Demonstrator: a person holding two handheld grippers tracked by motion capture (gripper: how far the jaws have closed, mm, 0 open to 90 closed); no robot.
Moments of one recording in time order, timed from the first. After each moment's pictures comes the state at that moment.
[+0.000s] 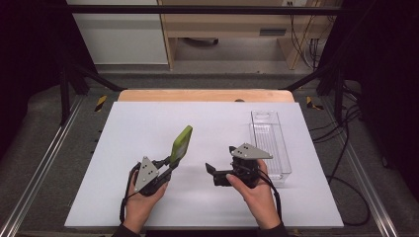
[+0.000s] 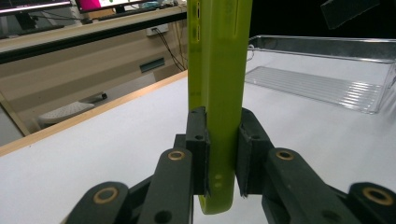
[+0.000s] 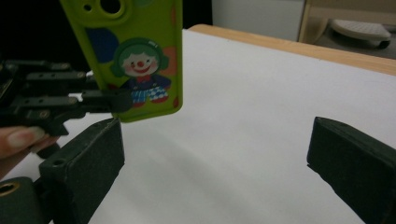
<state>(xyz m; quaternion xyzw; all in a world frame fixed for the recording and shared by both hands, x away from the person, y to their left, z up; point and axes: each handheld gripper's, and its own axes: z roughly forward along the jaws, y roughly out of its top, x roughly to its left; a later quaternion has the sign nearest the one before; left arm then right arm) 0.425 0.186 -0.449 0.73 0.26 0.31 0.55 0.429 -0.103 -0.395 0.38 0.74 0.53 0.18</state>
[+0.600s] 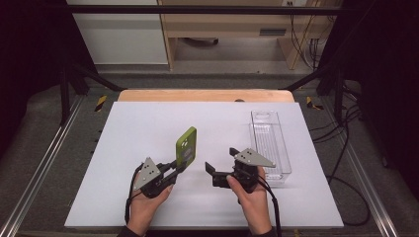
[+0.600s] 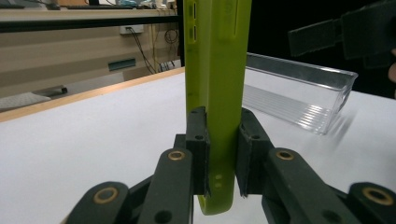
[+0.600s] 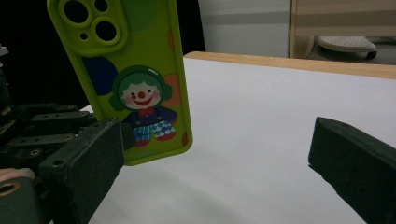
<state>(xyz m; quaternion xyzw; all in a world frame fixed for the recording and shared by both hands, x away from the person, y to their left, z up) 0.424 0.177 -0.455 0.71 0.27 0.24 0.60 0.422 -0.100 -0.409 0.41 0.69 0.57 0.19</state>
